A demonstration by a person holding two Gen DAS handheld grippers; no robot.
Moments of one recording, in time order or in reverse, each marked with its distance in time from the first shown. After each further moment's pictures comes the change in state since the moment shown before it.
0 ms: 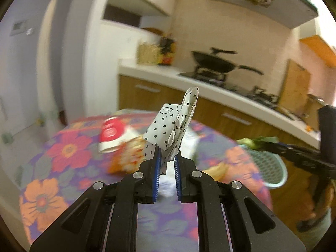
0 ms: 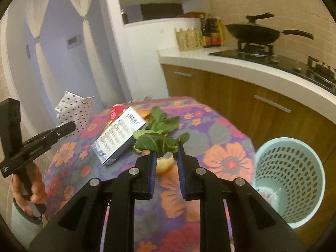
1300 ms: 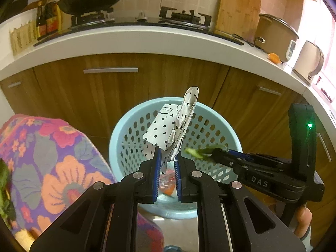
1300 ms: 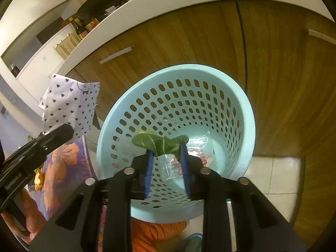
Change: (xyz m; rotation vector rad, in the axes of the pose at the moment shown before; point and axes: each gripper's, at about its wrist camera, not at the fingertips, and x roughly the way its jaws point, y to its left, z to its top) left arm 0.239 -0.304 -0.036 0.315 0.407 -0.326; right arm -0.014 -0.287 -0.104 0.596 0.143 -0.284
